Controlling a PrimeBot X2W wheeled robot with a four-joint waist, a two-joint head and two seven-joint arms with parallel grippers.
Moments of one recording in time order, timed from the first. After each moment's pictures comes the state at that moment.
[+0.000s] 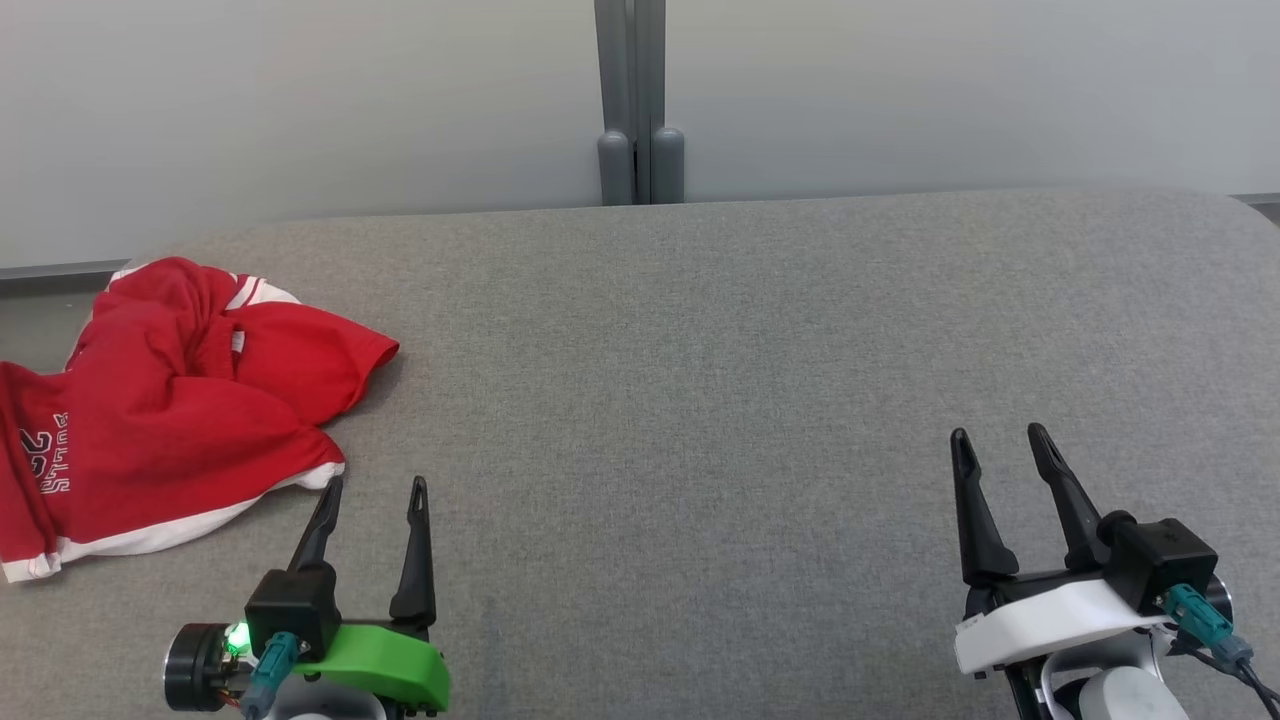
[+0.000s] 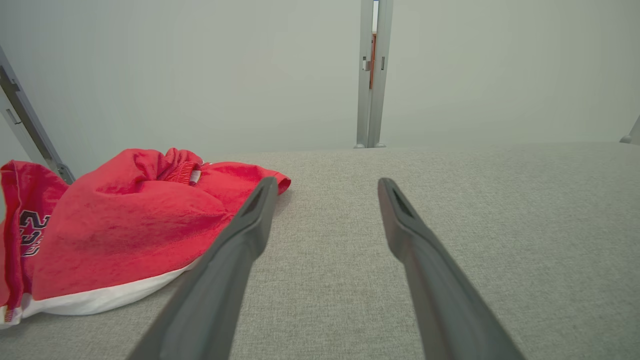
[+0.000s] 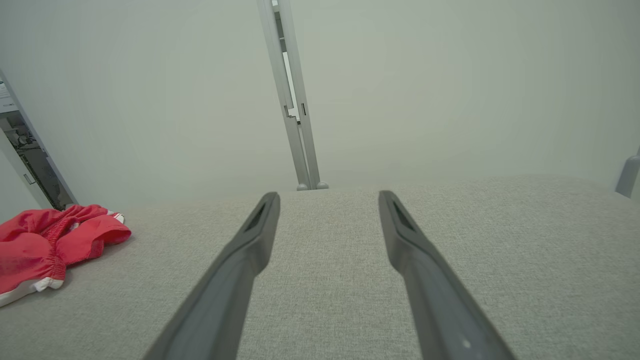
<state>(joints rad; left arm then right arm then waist) -0.06 0.05 -0.10 0.28 -0.11 -0.04 -0.26 -0.01 -0.05 0.04 0.10 0.20 0.13 -0.26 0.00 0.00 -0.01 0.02</state>
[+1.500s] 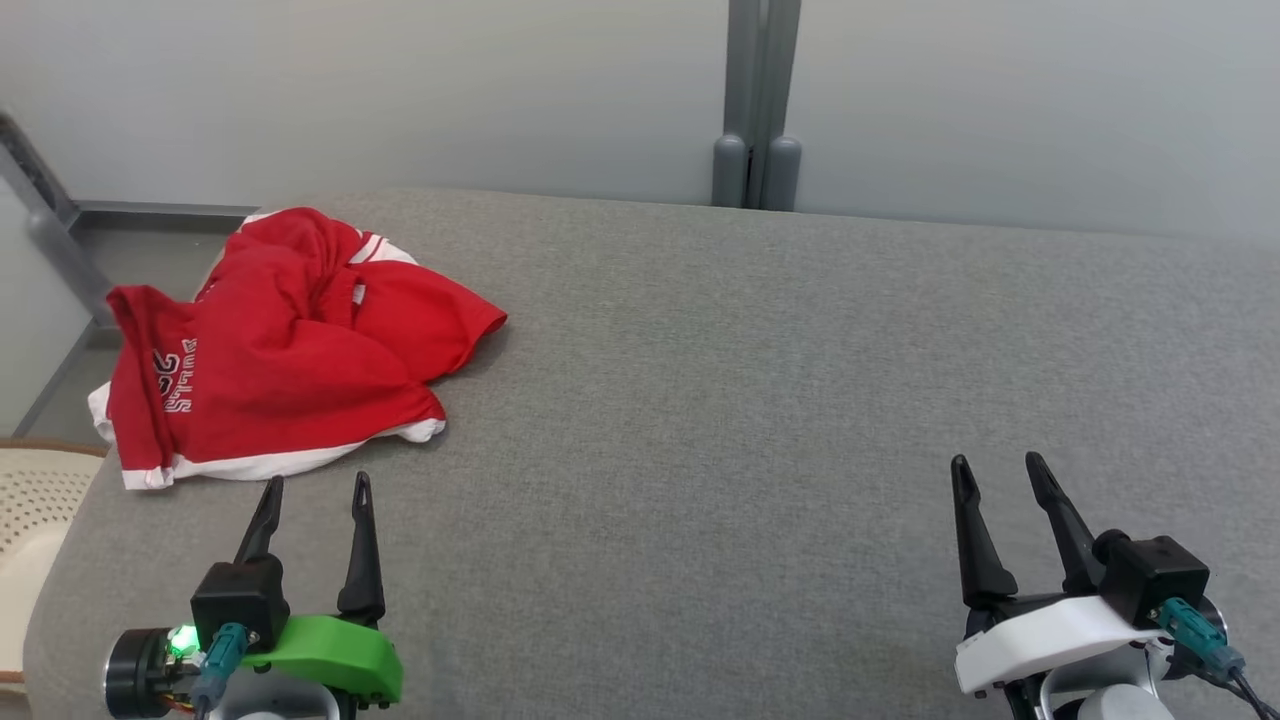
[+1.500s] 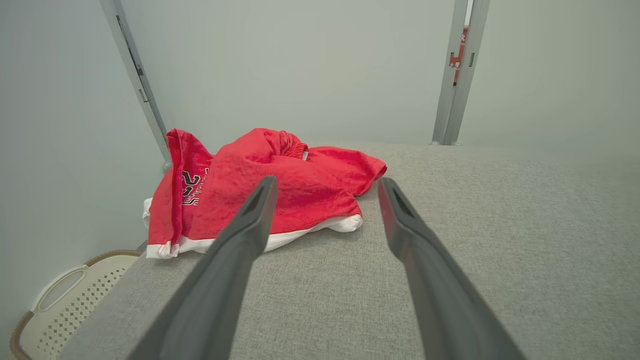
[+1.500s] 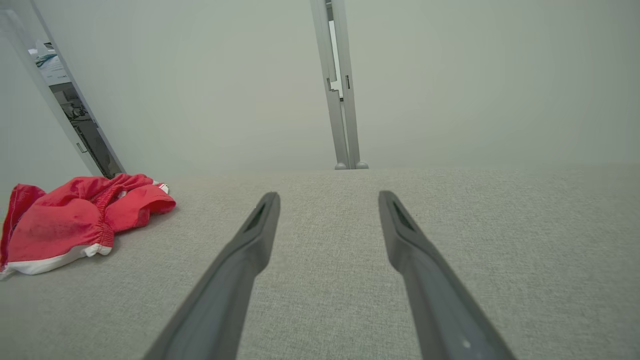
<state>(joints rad) -0.06 0.11 -0.08 0.24 -0.15 0.01 -0.21 0.01 -0.05 0.04 0.16 0.22 0.13 -0.26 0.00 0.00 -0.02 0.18</state>
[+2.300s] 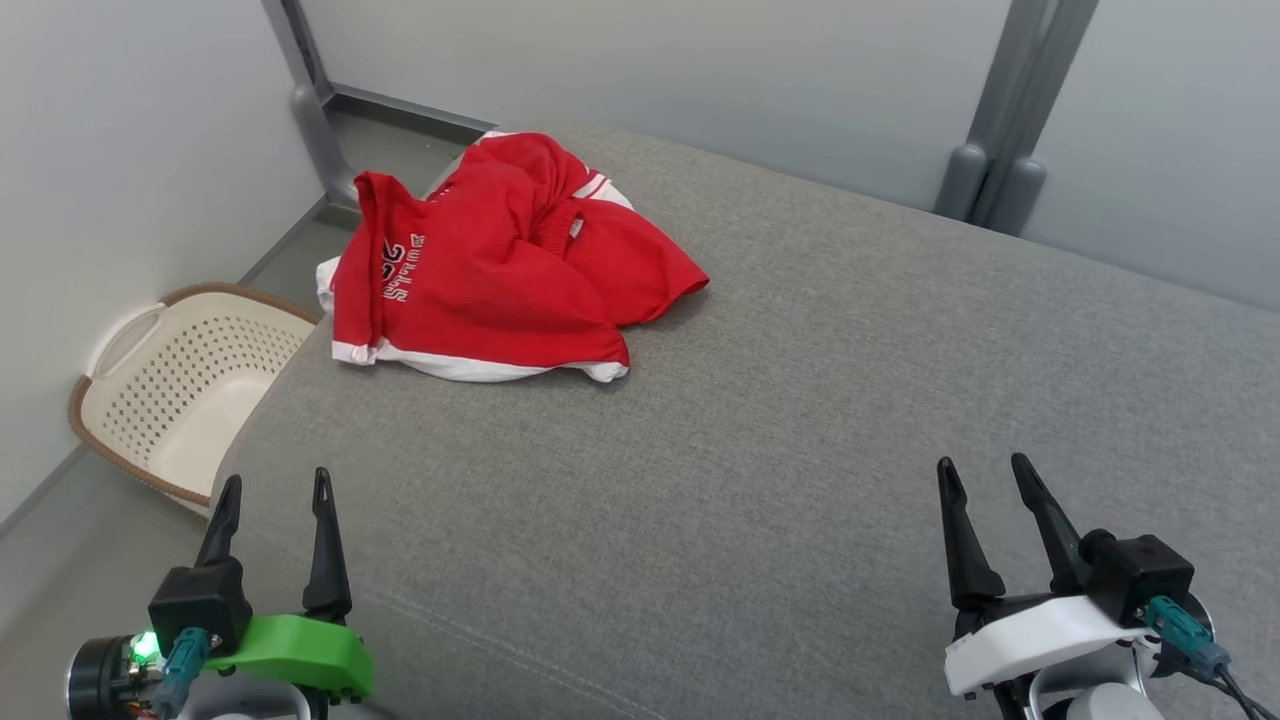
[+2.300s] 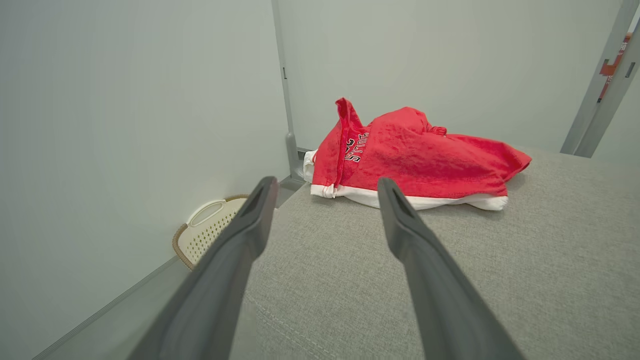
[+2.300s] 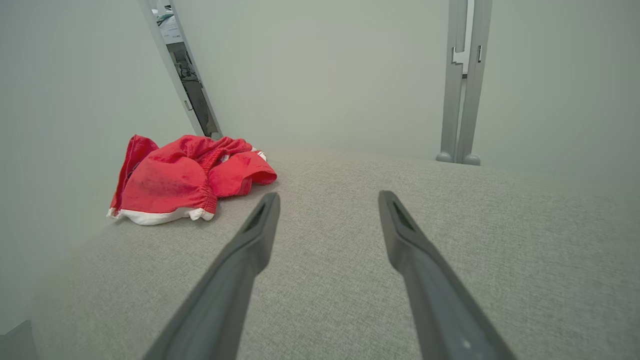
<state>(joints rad) -0.05 0.14 -0.06 0.23 -0.18 0.05 -0.22 0.00 -0.05 0.06 0.17 0.22 0.13 -0.26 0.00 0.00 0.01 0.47</state>
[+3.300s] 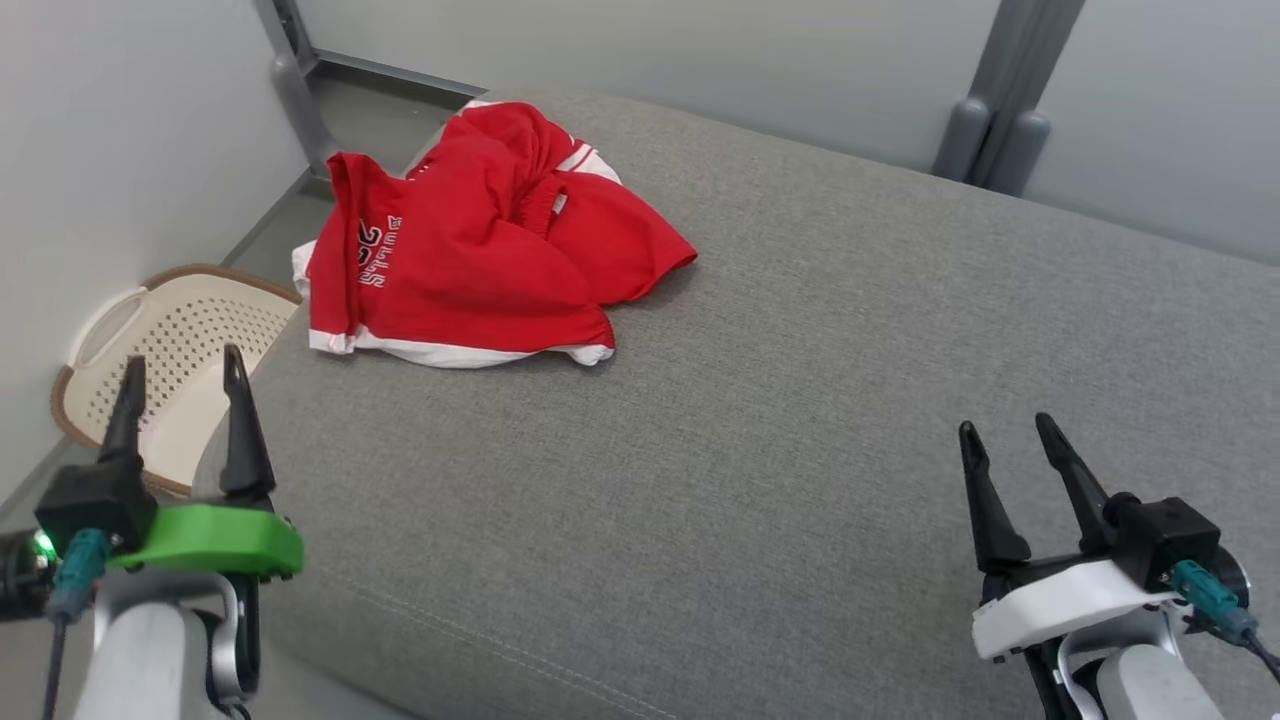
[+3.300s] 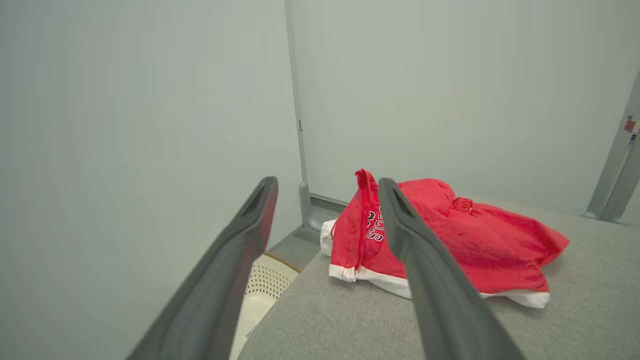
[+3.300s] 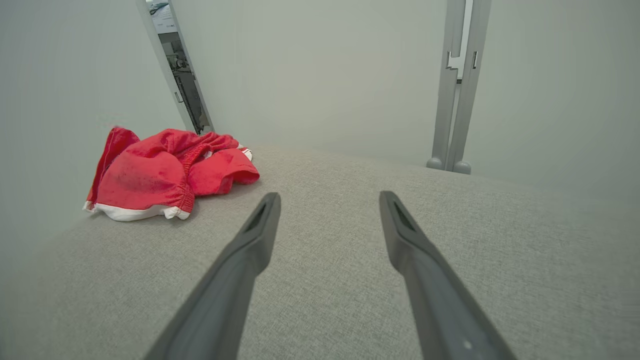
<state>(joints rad) -0.21 0.19 -0.01 0.24 -0.24 0.05 -0.24 -0.05 -0.11 0.06 0.17 0.21 0.13 -0.26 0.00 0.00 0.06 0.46</state>
